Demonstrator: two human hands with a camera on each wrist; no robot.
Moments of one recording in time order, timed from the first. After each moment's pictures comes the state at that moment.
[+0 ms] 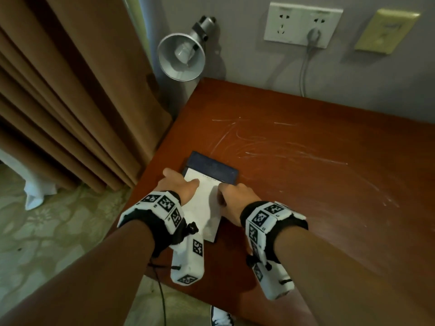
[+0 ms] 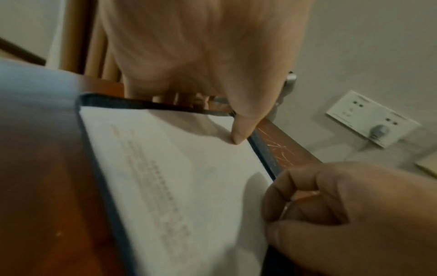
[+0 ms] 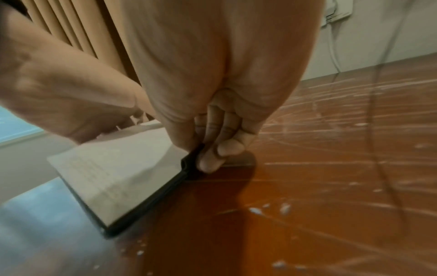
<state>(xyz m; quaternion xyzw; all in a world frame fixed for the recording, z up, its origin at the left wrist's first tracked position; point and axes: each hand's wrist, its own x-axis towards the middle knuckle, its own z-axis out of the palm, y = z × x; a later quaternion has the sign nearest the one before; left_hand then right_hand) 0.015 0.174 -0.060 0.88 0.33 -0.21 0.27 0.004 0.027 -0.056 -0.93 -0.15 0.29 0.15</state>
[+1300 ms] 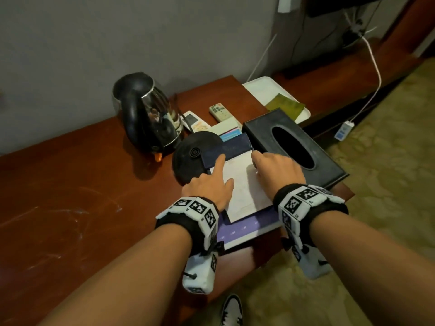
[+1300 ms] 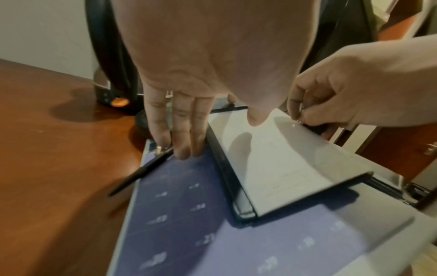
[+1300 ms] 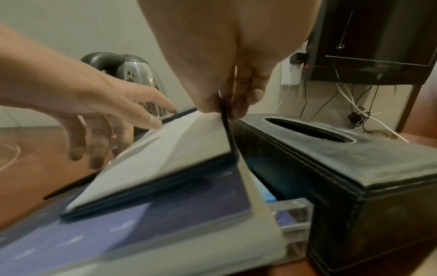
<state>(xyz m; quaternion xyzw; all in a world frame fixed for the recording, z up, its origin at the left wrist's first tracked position) -0.158 -0.478 -0.015 0.91 -0.35 -0.22 0.05 -0.253 -0.592 0.003 -0.95 0.29 0.07 -0.01</state>
